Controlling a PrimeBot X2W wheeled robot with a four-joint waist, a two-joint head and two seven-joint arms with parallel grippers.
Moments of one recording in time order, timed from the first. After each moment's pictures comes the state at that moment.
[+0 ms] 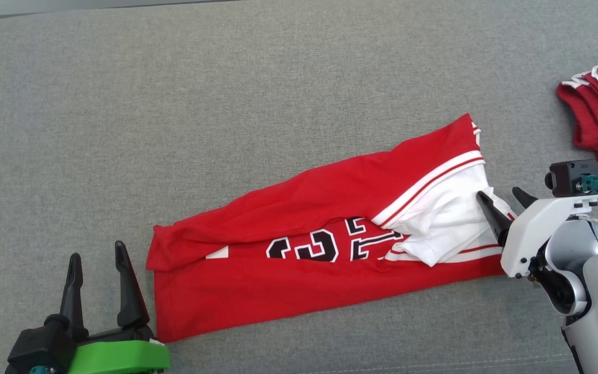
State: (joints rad) left arm 0.10 0.17 -0.15 -0.09 -0.45 0.23 -0.26; right arm -0.29 -0.26 0.05 0.16 0.39 0.13 0.45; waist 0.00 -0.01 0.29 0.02
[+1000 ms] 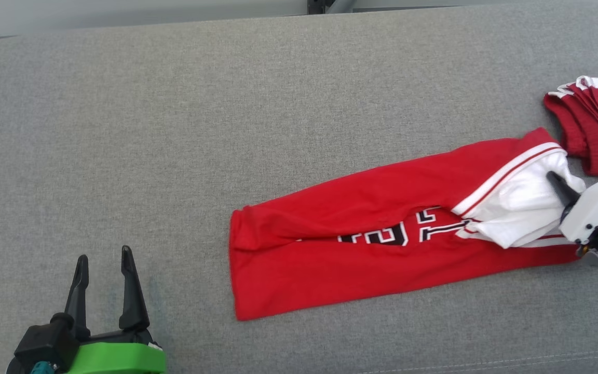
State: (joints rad) left arm 0.06 0.05 0.01 0.04 -0.30 -0.01 -0.26; right arm -0.44 -0.41 0.05 0.50 0.75 0.13 0.33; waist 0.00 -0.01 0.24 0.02
